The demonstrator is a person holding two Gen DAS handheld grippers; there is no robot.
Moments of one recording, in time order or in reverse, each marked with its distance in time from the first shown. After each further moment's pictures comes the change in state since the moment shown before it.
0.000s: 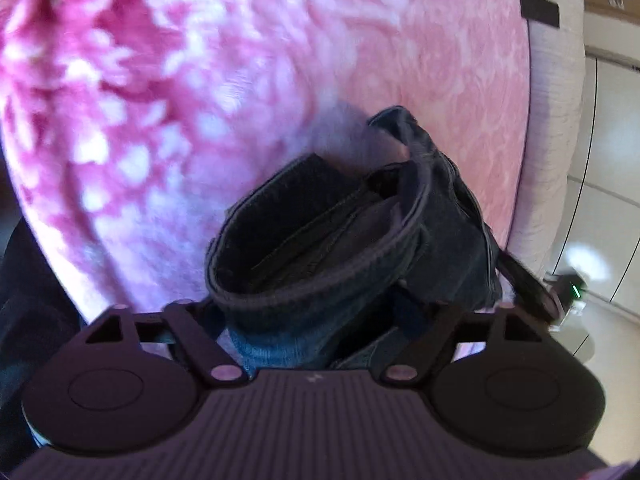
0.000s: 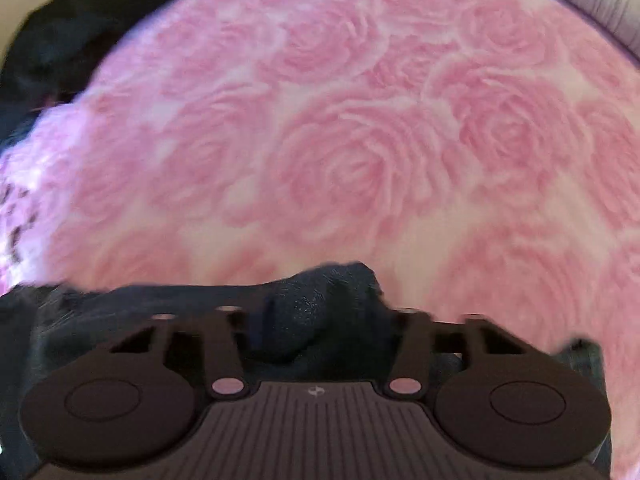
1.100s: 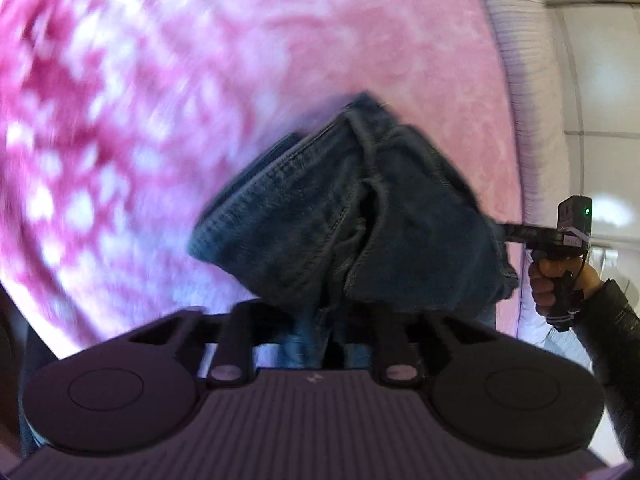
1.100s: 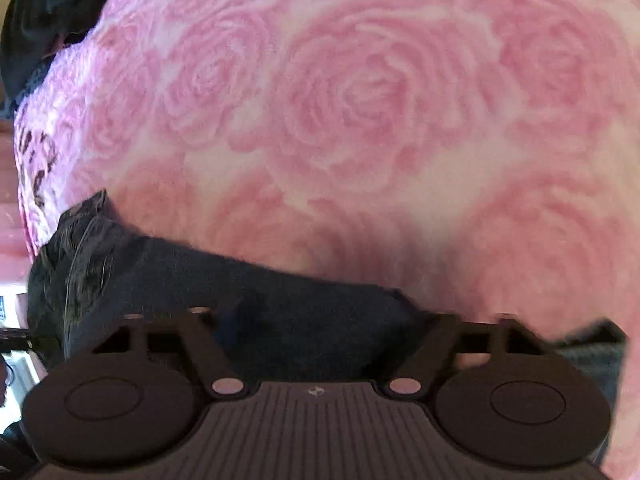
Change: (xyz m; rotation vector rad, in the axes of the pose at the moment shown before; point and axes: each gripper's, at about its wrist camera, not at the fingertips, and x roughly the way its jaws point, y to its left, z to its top) left arm 0.007 -0.036 -0.020 0.261 -0.127 0.053; right arm 0.008 -0.059 0.004 -0.020 0.309 0.119
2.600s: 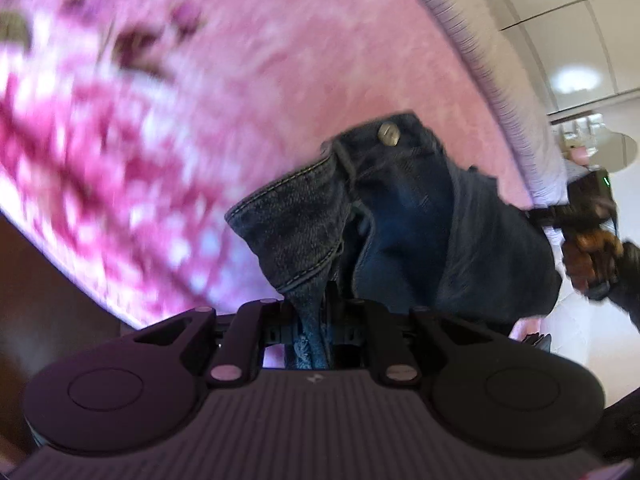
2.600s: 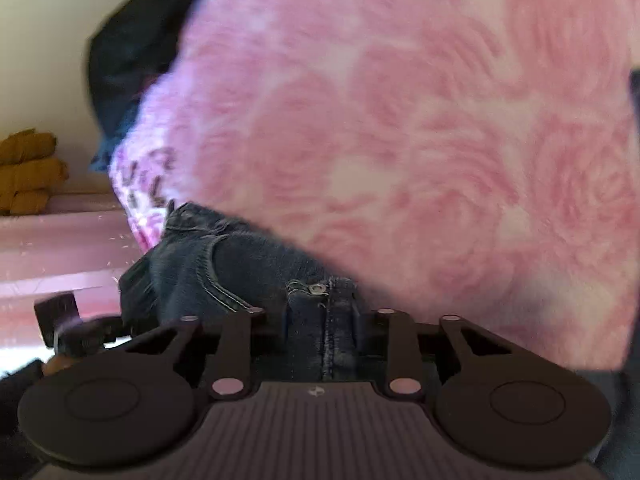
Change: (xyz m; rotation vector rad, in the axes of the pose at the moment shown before) left arm -0.095 0.027 -0.002 0.427 0.038 0.006; right arm -0.069 0.077 -0.158 0.259 -0.190 0.339
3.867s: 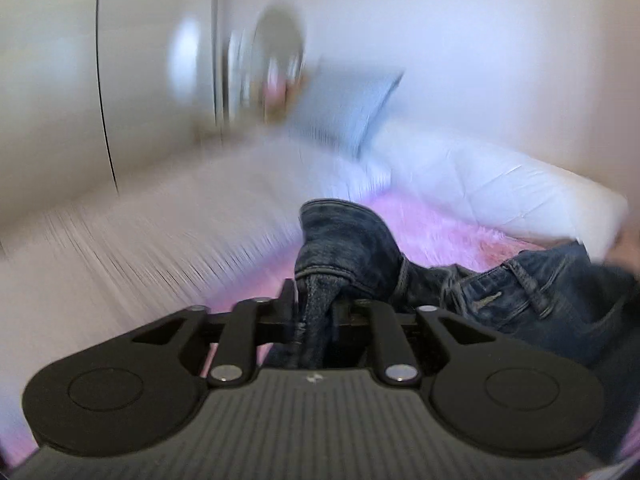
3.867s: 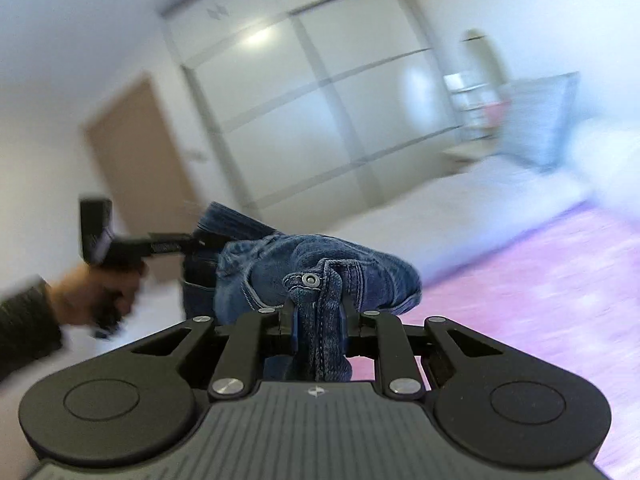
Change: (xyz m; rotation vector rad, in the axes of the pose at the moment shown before) left arm 0.232 -0.611 0.234 1.319 -0.040 -0.345; right arm -0.203 0.102 -0.201 0.285 -1.499 -0.626
